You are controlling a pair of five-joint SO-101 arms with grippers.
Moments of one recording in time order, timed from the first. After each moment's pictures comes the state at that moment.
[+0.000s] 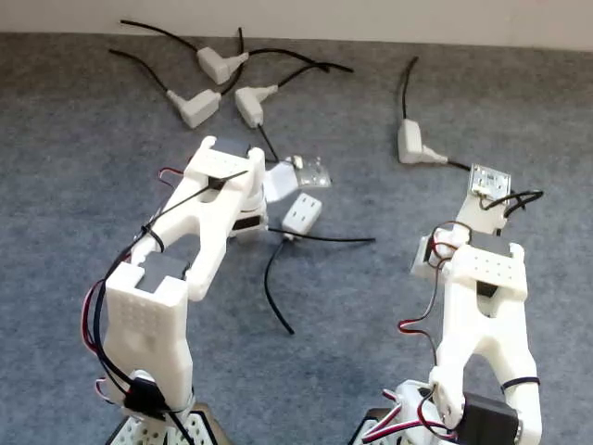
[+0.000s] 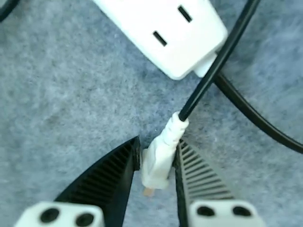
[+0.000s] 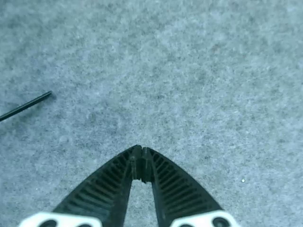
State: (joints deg) left arm 11.9 29.1 -5.1 72.2 -53.8; right arm 7.8 -21.9 46.8 55.0 -3.0
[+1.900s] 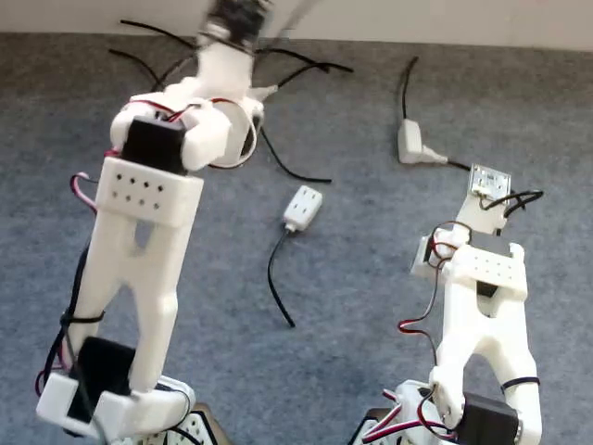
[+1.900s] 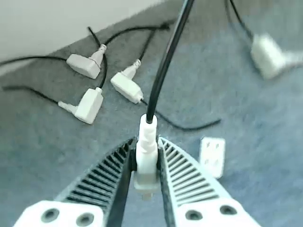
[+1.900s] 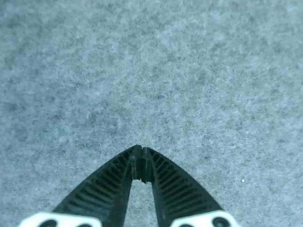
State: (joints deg) left arm 10.5 -8.5 -15.4 74.6 -0.9; right arm 7.8 -21.9 46.8 55.0 -3.0
